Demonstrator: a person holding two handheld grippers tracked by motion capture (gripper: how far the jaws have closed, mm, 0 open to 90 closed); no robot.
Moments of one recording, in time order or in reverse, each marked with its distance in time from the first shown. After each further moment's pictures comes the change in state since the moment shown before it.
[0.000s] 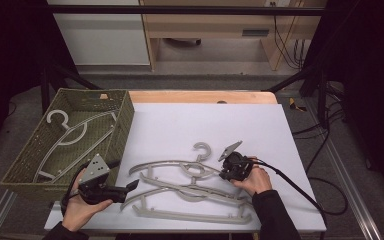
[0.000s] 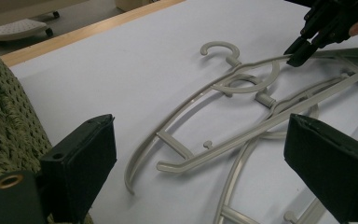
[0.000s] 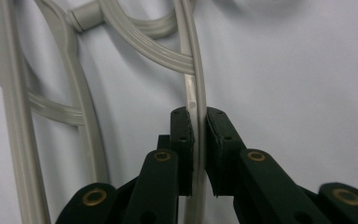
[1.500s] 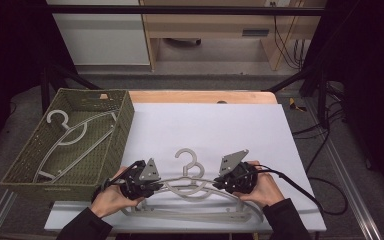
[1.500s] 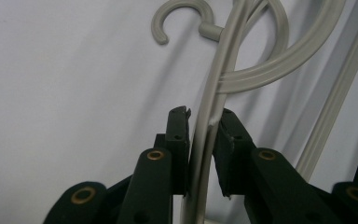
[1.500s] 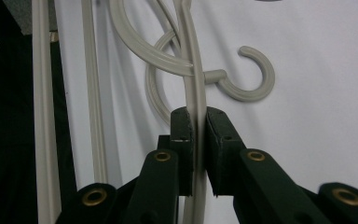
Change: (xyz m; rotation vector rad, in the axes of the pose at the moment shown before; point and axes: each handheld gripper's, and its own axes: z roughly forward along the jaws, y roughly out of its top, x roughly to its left) left arm -0.047 0.031 0.073 0.407 -0.164 0.348; right arm 0.051 0.008 -0.063 -0.147 0.108 -0.279
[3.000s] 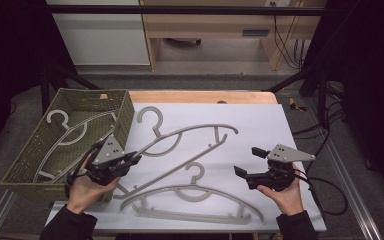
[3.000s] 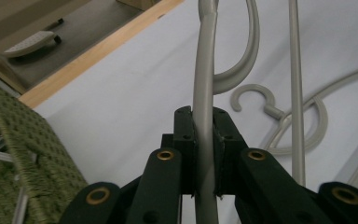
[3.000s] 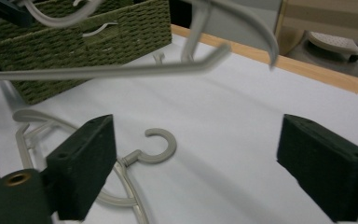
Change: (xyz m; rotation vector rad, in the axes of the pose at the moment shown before) left arm 0.038 -0.008 -0.090 -0.274 0.217 -0.203; right arm -0.010 -0.059 -0.057 -0.526 -0.320 0.427
